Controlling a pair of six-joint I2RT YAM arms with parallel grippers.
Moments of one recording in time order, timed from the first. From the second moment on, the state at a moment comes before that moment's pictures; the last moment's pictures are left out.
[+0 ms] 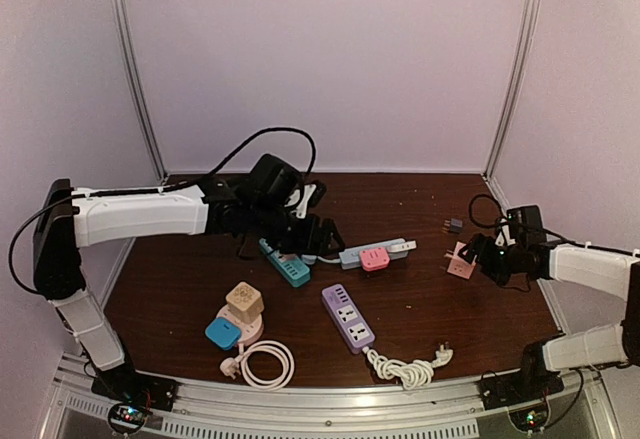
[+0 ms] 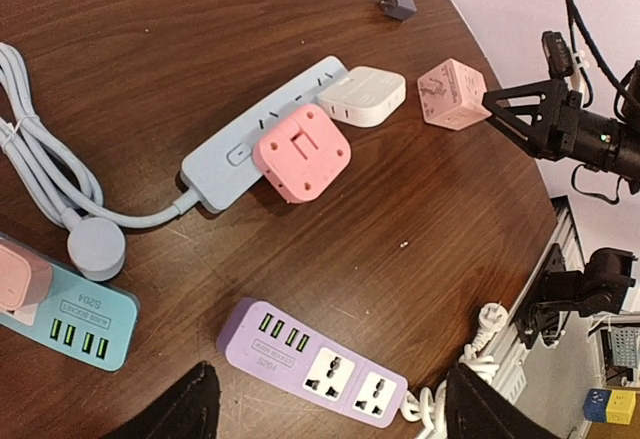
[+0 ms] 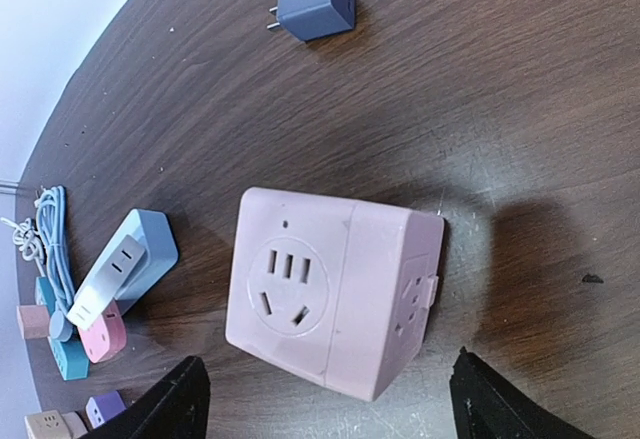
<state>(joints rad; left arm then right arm) -0.92 1.72 1.34 -0.38 0.21 -0.58 0.09 1.18 0.50 -0.15 -0.21 0.65</state>
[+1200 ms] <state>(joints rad) -0.86 1.66 1.13 -0.27 0.31 -0.52 0.57 1.70 1.14 -0.38 0.12 0.34</state>
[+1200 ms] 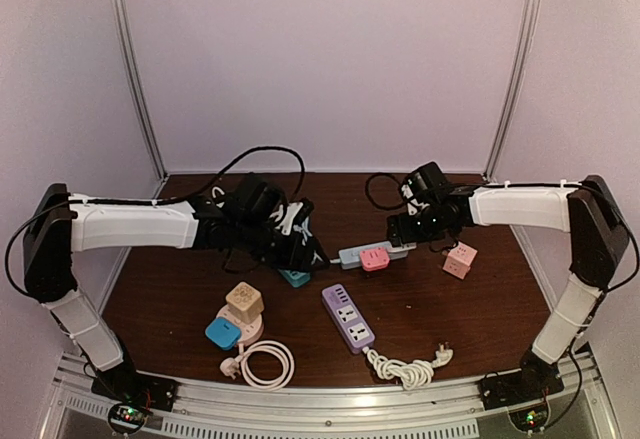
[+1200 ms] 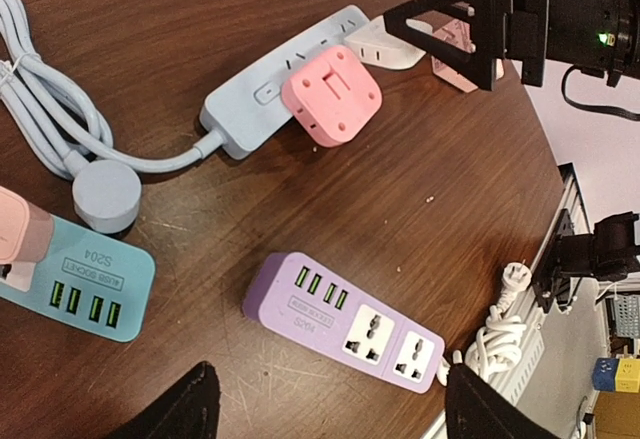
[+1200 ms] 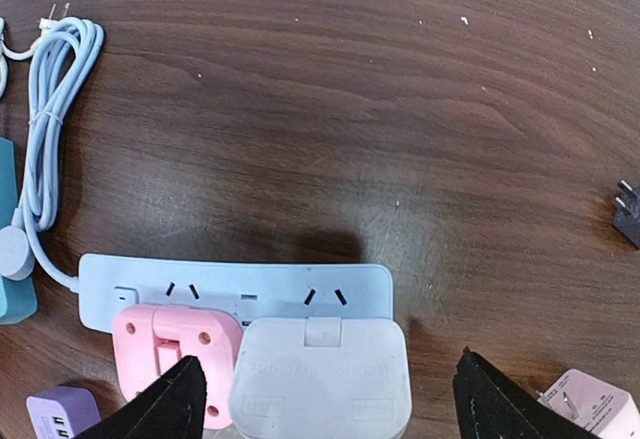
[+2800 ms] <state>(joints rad) -0.86 1.75 1.19 -0.24 0.29 -0.57 0.50 1.81 1.18 -0.49 0.05 0.31</state>
